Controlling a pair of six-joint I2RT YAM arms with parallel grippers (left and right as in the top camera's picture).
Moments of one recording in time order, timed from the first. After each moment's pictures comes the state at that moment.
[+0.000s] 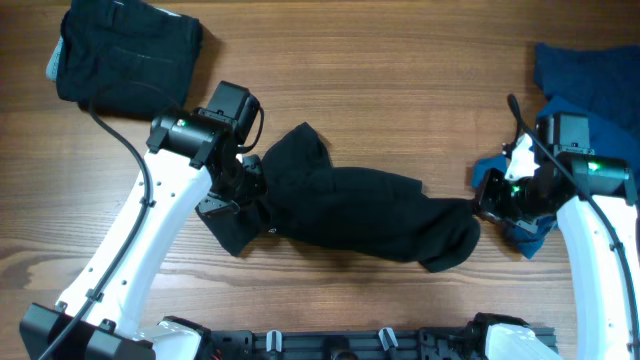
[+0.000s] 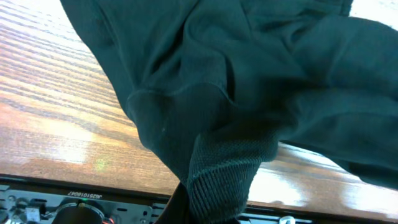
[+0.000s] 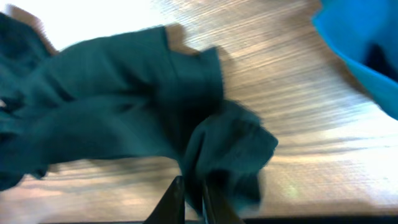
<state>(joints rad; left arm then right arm) -0.36 1.49 1.35 -1.40 0.08 -0.64 -0.14 1.26 1.08 -1.27 -0.30 0.26</state>
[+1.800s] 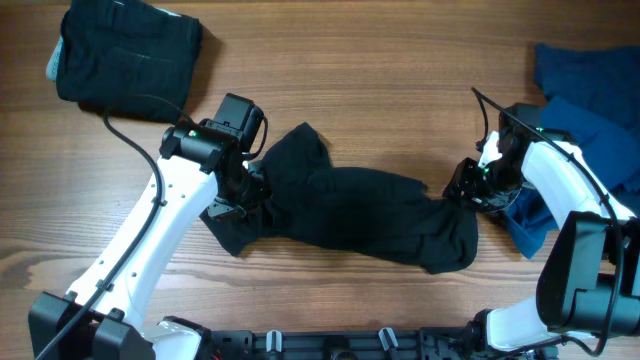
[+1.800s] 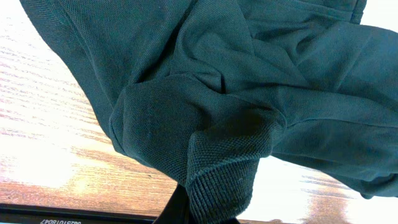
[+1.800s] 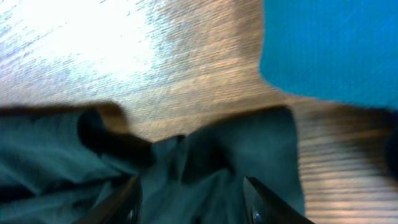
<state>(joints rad) -0.36 1.49 1.22 -1.24 0.10 -0.65 -0.14 1.70 1.00 -0.91 -0.25 0.25</state>
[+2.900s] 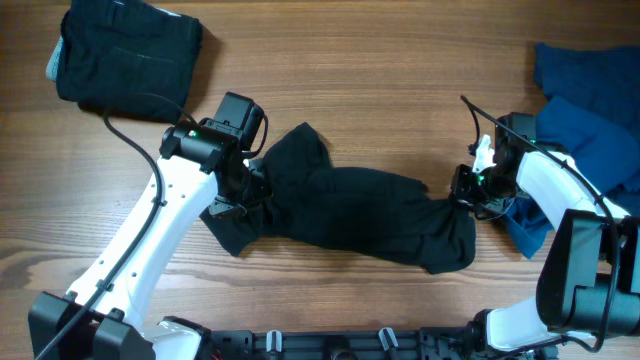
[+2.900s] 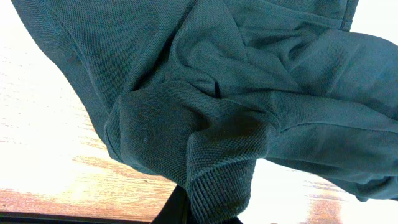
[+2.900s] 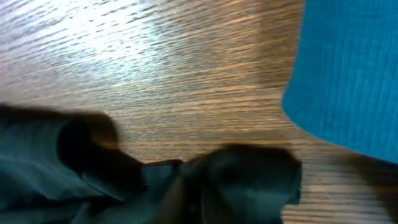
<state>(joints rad) -0.36 1.49 1.22 -1.22 0.10 -0.65 -0.14 1.70 0.91 -0.77 -0.28 0.15</state>
